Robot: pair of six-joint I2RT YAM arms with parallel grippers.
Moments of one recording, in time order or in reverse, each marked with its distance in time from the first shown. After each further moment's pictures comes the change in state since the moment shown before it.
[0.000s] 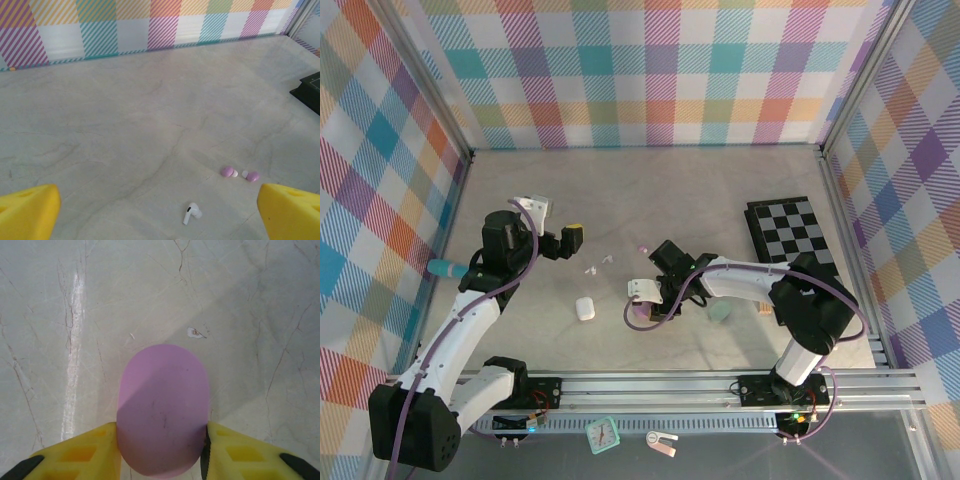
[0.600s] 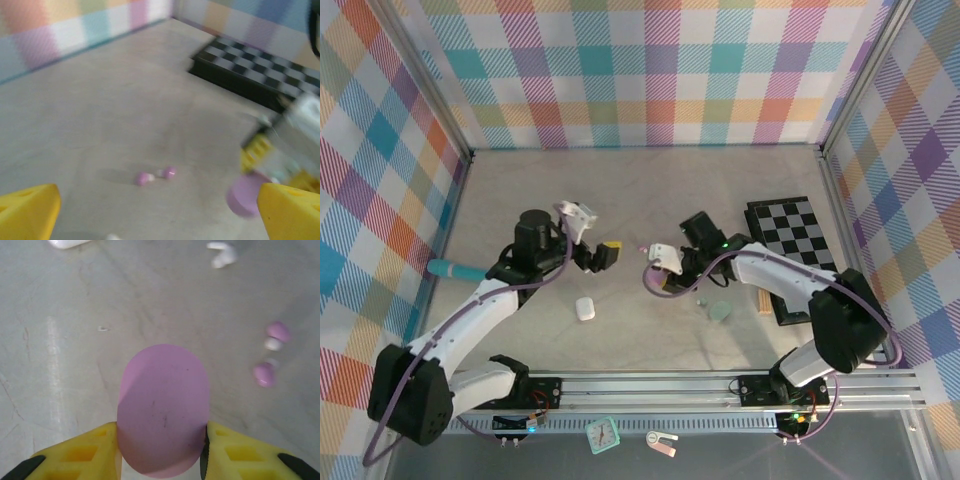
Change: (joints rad) left arm -0.224 0.172 -0.005 0.177 0.234 0.138; right arm -0.221 -0.194 0.046 -0.099 -0.068 0.041
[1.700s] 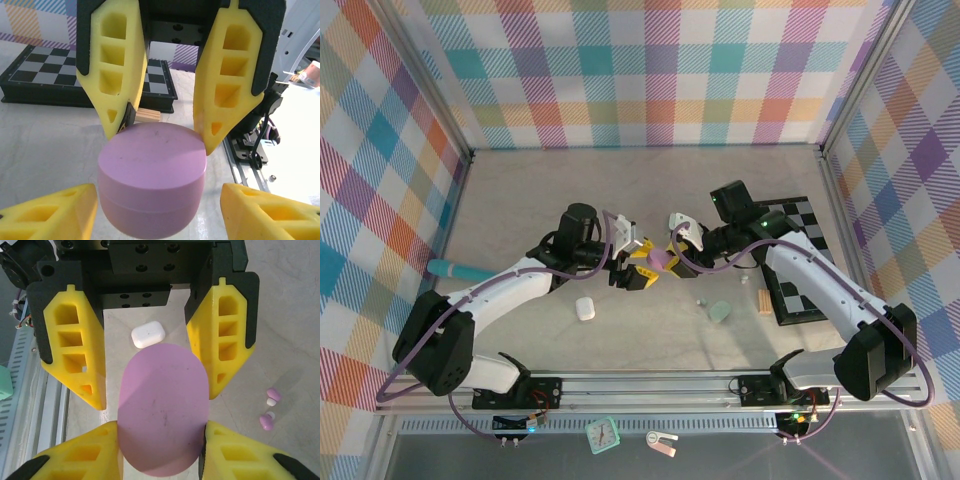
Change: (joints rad) left arm -0.173 0.244 0.137 0.037 0.486 0.126; right arm -0.106 -0.151 0.220 -0.306 -0.355 0.042
